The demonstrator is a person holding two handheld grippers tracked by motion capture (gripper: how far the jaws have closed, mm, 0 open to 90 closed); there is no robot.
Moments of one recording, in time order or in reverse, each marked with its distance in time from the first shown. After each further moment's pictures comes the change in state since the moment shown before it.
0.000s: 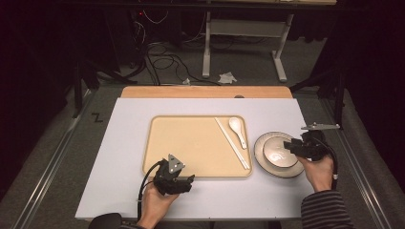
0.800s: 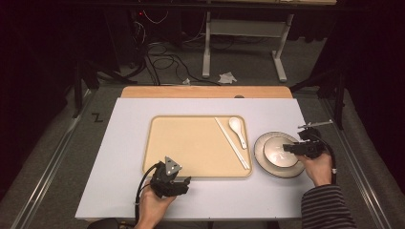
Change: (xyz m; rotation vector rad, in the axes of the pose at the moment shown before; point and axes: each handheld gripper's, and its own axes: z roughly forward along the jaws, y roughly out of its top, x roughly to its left) left arm 0.006 -0.017 -0.013 0.018 0.076 -0.058; right arm -0.013 0.022 0.002 -0.032 -0.002 0.002
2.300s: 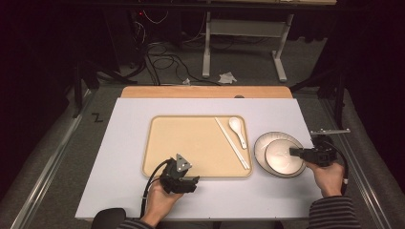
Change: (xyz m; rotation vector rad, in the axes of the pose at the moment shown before) left arm -0.004 0.001 0.008 0.027 -0.022 0.025; right arm -0.020 -0.016 0.027 0.169 0.154 0.072
